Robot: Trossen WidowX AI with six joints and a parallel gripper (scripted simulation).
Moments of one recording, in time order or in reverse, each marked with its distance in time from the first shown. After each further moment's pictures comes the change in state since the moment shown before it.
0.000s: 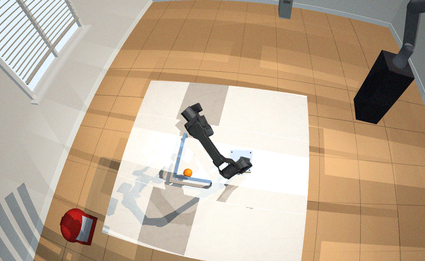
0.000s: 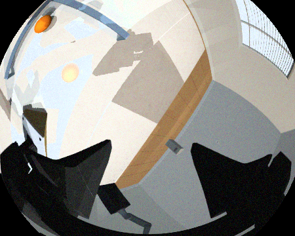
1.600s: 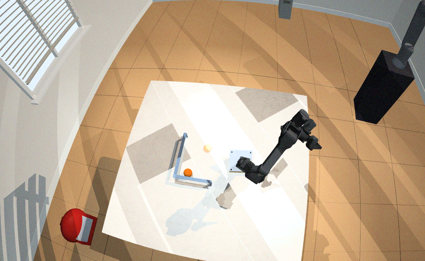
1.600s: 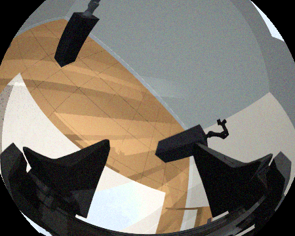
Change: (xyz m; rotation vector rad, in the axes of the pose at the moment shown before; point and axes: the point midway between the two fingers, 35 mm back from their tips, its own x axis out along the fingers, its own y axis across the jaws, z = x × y) arm -0.253 0.286 -0.489 1.947 1.780 -0.553
